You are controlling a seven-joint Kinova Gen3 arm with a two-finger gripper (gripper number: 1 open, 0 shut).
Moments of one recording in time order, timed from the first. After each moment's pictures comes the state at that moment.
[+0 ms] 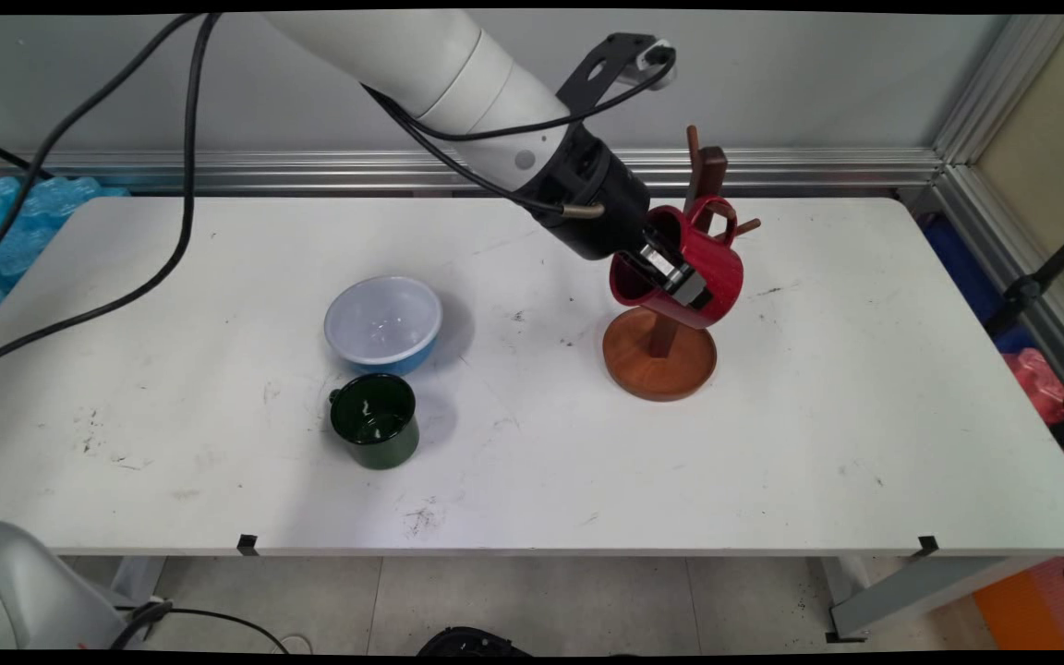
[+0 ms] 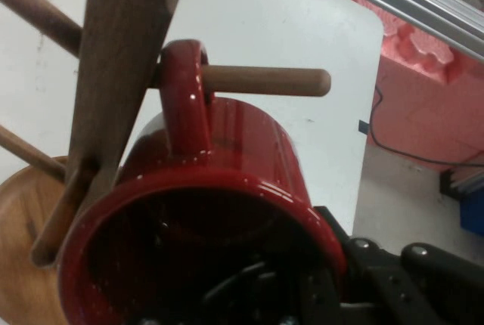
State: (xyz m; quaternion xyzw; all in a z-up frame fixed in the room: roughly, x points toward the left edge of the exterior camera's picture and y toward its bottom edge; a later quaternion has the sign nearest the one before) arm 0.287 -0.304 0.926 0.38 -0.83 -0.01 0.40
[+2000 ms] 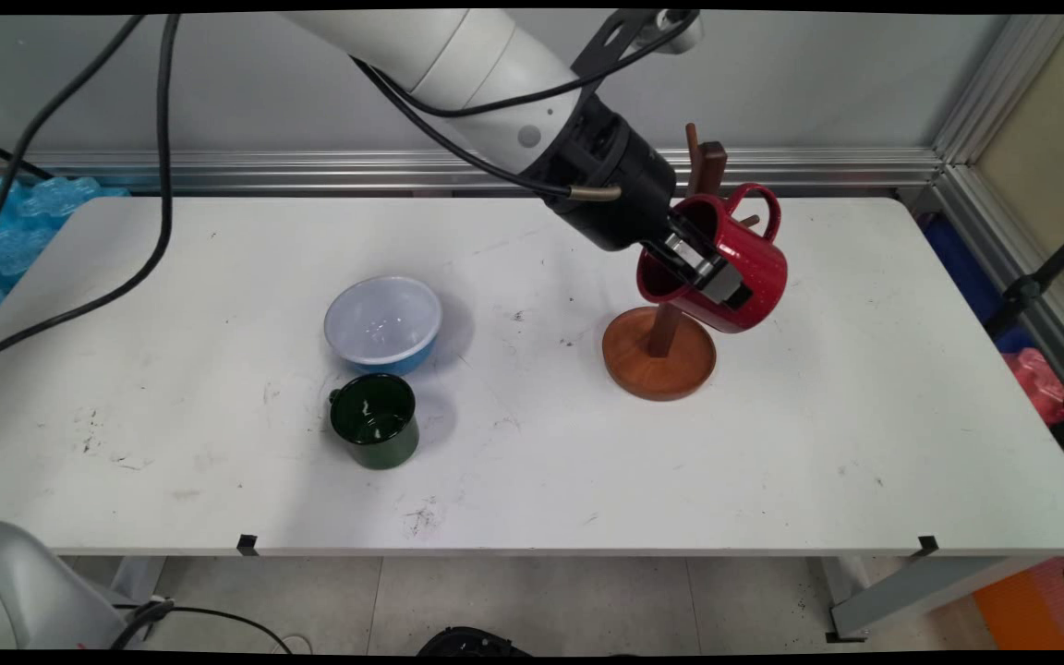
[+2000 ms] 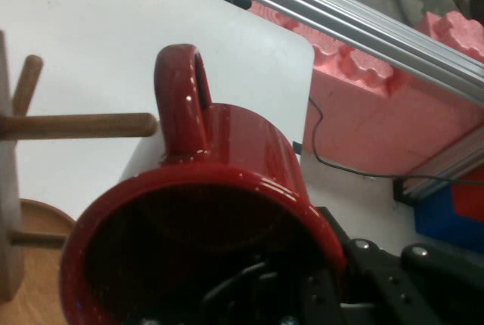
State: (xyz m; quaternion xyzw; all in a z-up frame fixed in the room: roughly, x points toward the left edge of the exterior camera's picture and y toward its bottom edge) arm 0.275 -0.284 0.956 0.35 -0.83 -0.03 0.42
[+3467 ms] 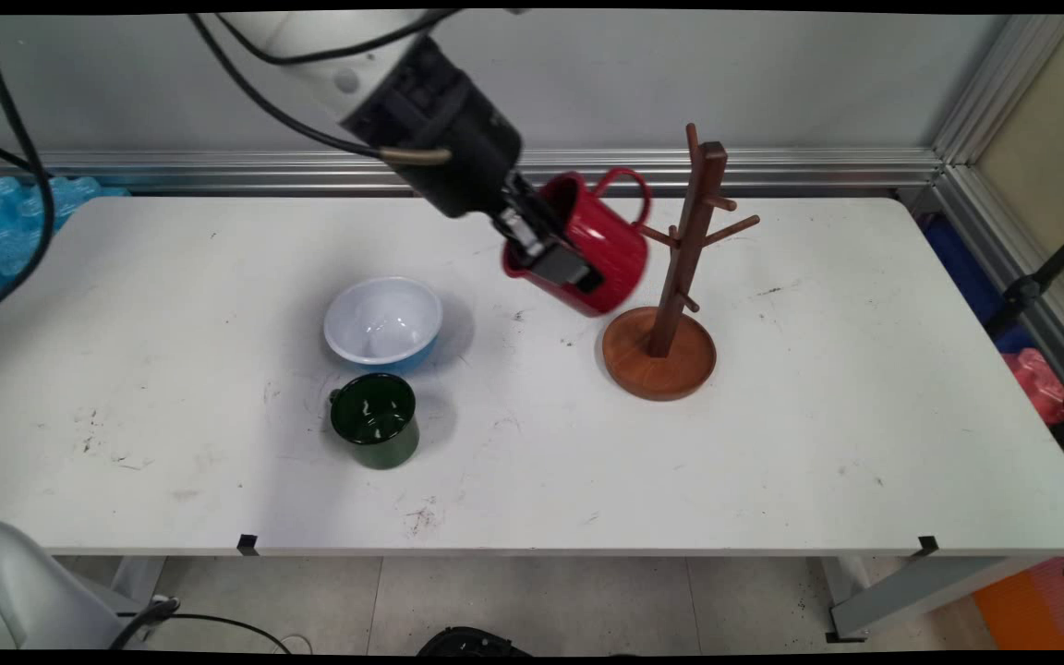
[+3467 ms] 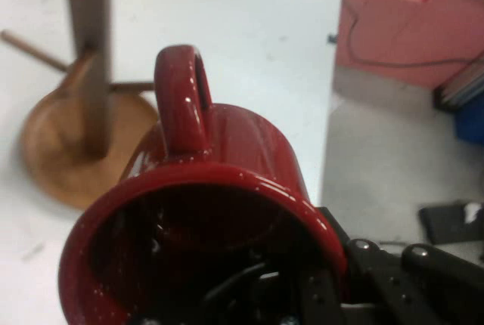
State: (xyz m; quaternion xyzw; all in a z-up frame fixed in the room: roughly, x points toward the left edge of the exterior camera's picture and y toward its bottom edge) arm 0.362 -0.247 0.996 0.33 -0.87 -0.01 0.36
